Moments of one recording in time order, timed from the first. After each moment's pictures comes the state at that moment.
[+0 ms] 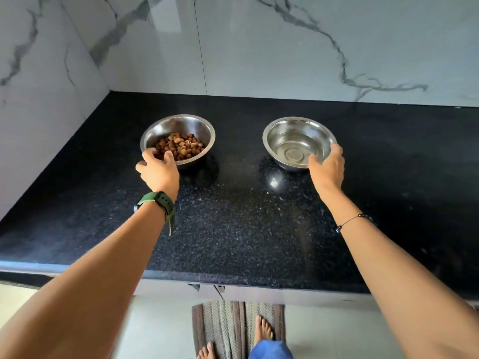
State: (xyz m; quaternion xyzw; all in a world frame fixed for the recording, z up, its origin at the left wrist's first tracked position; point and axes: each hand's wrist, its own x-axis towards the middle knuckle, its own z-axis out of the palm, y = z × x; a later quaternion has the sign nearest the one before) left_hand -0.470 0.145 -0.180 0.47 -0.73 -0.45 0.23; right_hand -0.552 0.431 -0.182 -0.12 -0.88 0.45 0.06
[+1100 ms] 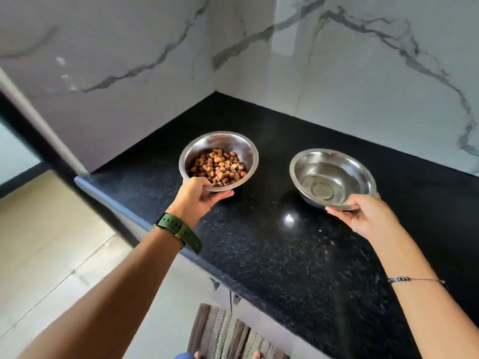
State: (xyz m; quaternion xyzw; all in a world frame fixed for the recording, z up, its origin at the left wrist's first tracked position) left_hand -0.382 0.137 -0.162 0.38 -0.26 -0.86 0.23; right_hand -0.561 0.388 -0.141 -0.14 -0.56 0.75 -0.33
